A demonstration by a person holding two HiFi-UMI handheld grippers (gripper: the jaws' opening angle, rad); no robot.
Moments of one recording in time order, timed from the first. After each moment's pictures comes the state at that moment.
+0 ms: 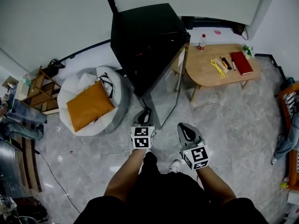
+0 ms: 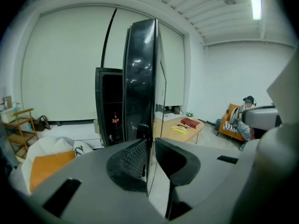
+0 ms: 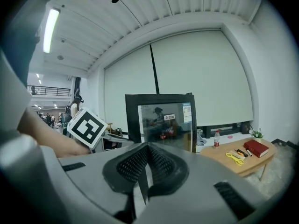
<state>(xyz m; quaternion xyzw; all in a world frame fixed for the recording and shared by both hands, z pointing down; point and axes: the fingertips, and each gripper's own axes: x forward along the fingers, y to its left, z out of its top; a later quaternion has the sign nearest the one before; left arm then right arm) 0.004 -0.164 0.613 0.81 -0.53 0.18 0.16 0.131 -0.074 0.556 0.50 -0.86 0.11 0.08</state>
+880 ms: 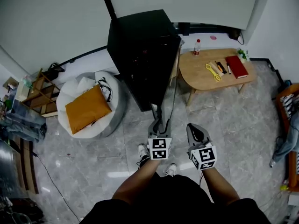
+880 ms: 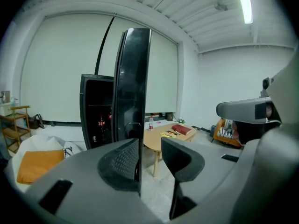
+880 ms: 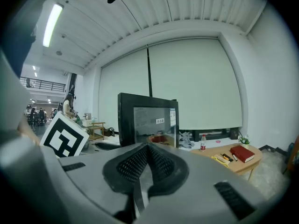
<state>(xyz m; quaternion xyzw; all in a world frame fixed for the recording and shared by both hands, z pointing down) 0.113 -0.105 0.610 0.83 -0.52 0.14 0.14 0.209 -0.053 0.552 0.53 -0.84 0.09 0.09</state>
